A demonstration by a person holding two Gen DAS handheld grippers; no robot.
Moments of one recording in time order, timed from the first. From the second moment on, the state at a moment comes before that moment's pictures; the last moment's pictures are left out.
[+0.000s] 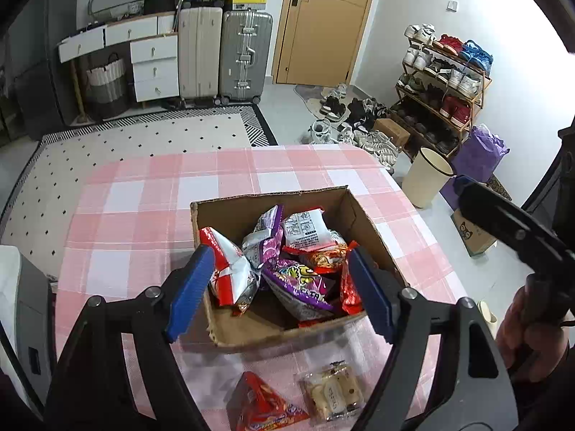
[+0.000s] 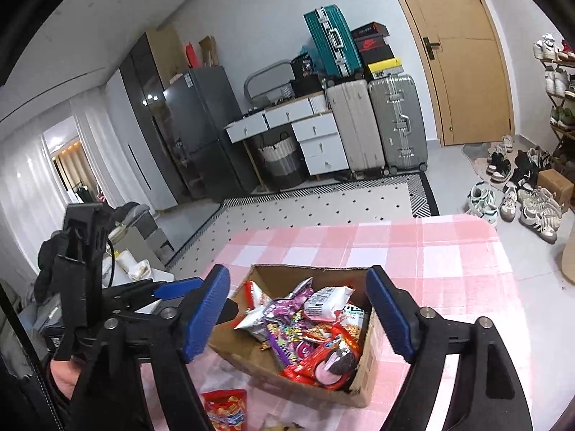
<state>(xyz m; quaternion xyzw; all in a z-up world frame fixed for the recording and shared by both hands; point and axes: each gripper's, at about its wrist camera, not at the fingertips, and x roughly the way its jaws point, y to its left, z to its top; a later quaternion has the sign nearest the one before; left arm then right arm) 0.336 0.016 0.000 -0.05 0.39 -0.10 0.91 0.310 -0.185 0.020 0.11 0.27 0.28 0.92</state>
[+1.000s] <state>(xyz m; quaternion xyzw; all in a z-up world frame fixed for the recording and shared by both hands) 0.166 0.024 0.034 -0.05 0.34 -0.09 0.94 0.157 -0.197 0.035 0.10 0.23 0.29 0.92</state>
